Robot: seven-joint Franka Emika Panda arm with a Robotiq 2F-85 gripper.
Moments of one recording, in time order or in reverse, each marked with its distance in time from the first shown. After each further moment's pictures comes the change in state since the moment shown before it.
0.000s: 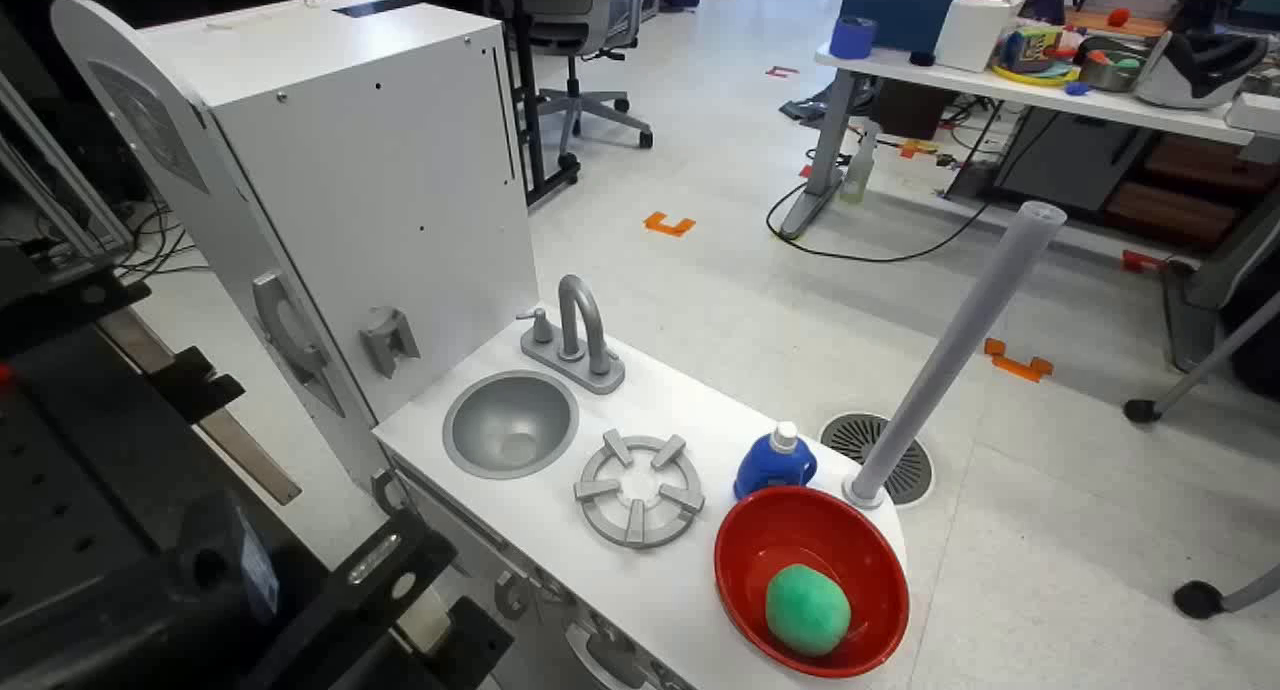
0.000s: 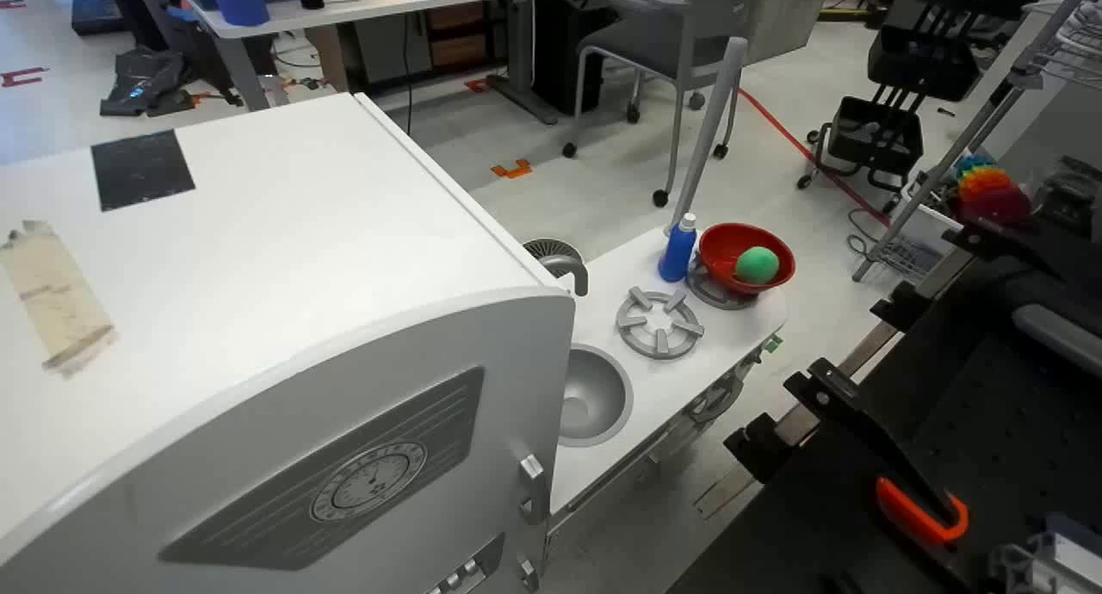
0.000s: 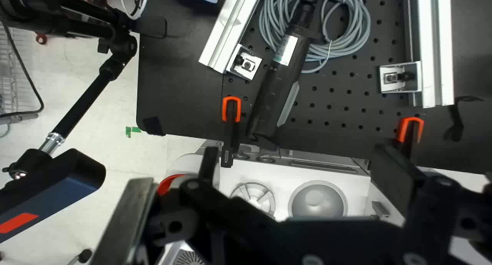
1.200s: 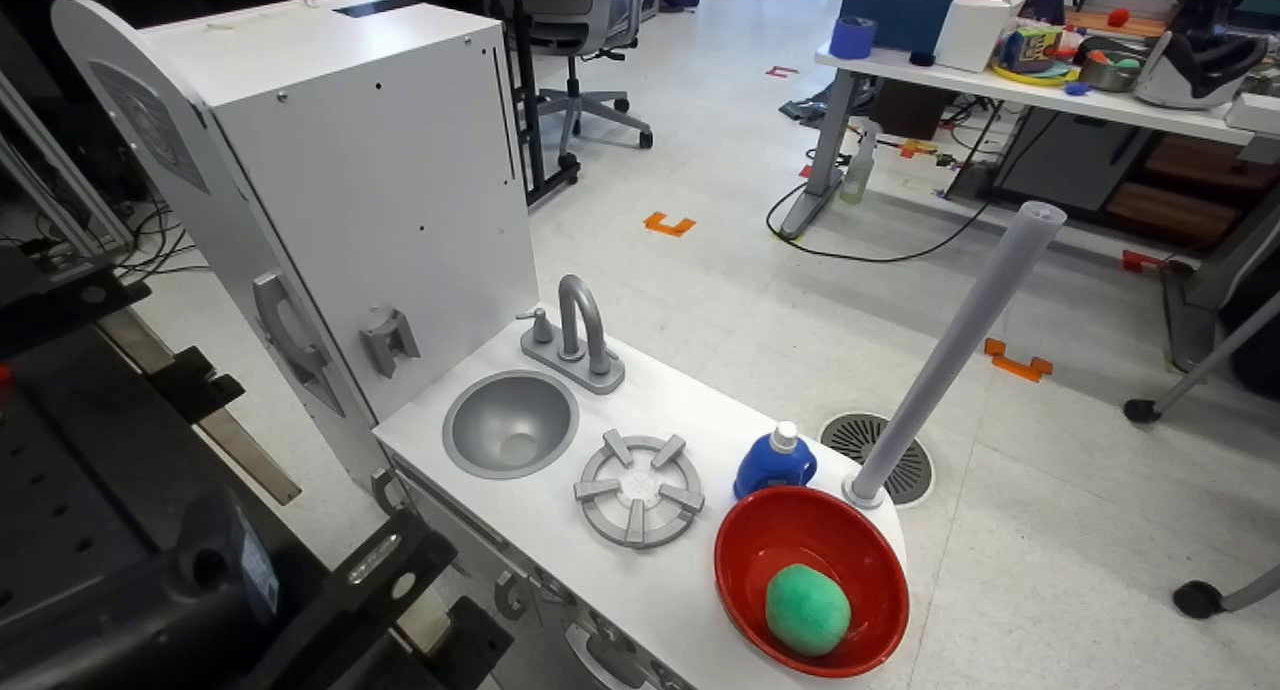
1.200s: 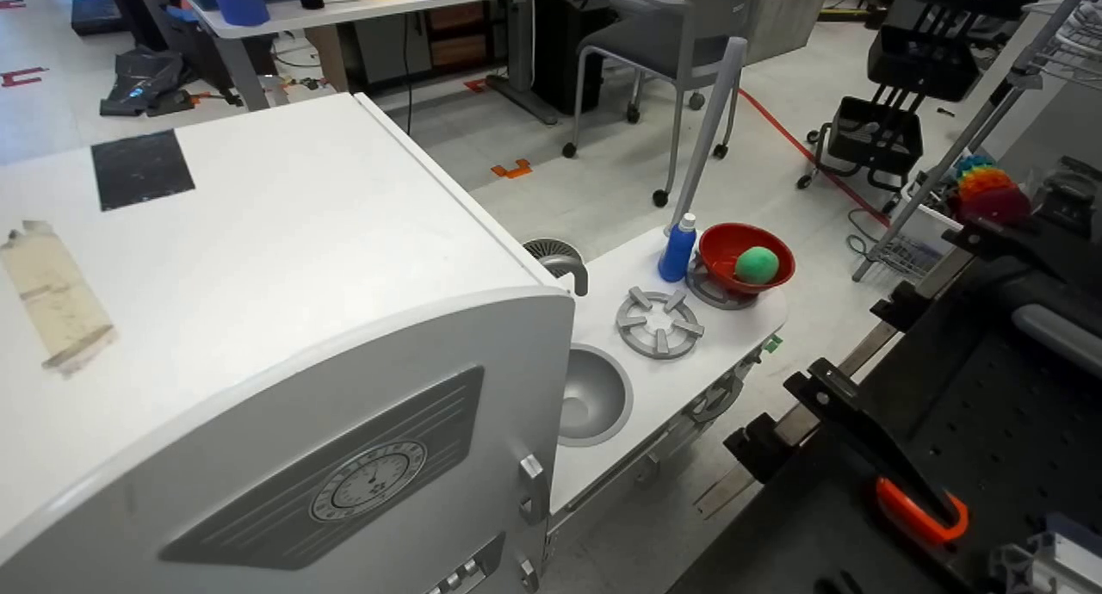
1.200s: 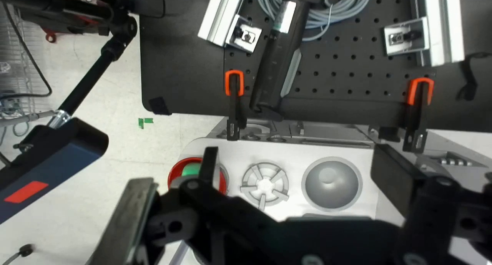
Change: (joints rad) arm 0.012 0.098 0.037 0.065 0.004 0.066 0.115
